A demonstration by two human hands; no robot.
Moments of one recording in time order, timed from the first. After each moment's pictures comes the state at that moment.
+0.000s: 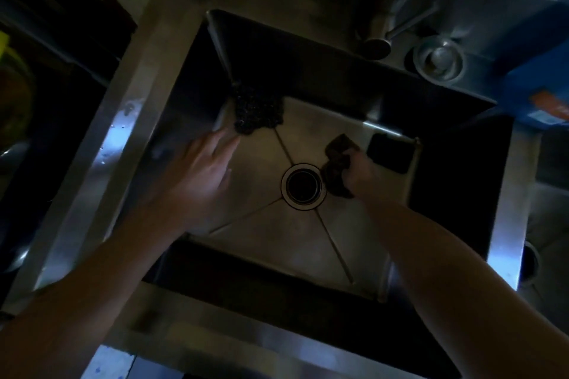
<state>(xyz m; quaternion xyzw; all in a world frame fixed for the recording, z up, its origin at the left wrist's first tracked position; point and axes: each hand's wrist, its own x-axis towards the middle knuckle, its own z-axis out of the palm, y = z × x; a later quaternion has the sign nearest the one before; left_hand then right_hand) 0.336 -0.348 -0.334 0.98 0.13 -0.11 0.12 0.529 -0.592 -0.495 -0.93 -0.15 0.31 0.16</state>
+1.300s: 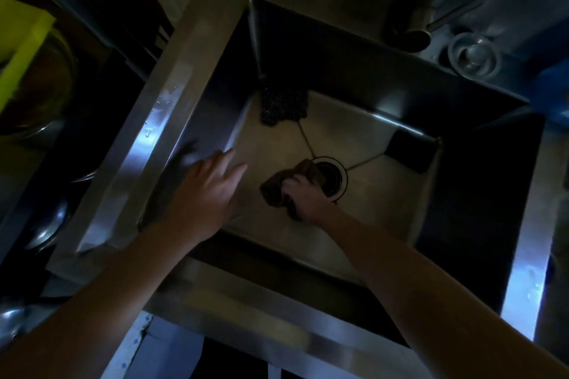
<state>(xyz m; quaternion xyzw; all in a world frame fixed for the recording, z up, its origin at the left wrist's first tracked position) 0.268 -0.350 -0.339 0.97 0.13 -0.15 0.10 0.401 -0.519 -0.509 -0.78 -0.49 0.38 0.03</state>
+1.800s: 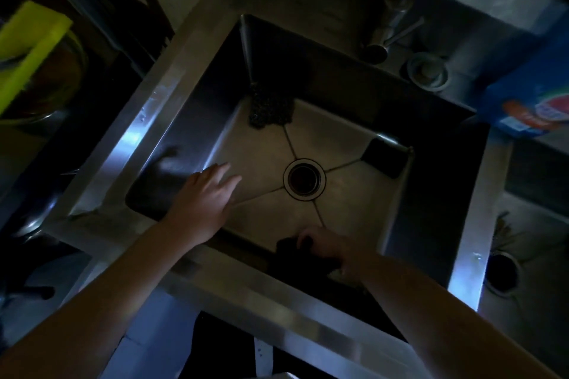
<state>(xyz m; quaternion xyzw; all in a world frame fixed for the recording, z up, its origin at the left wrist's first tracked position) 0.248 -0.403 -0.330 0.97 0.16 -0.12 0.12 0.385 -0.628 -0.468 -0.72 -0.36 0.59 0.07</state>
